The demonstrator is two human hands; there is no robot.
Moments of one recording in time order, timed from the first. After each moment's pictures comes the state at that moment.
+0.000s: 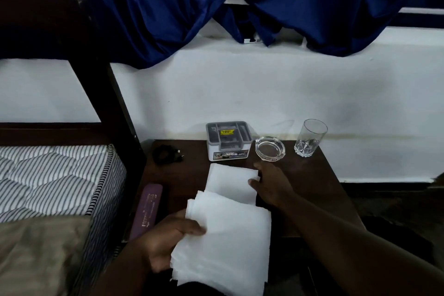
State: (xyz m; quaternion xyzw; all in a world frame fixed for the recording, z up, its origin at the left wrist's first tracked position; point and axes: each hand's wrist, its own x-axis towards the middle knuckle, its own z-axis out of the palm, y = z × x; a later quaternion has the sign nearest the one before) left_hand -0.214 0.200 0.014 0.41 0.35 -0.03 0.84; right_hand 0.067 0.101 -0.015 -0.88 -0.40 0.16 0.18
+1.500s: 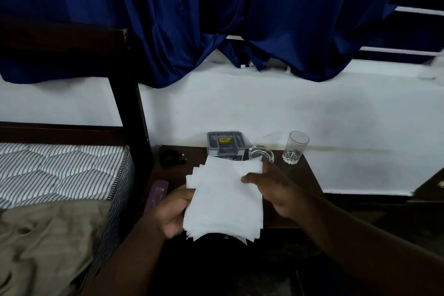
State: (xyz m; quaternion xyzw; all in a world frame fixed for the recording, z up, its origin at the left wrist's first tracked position) left_hand -0.212 0.179 0.056 0.40 0.28 0.11 0.86; right_hand -0.026 0.045 0.116 -0.69 -0.26 0.40 0.55
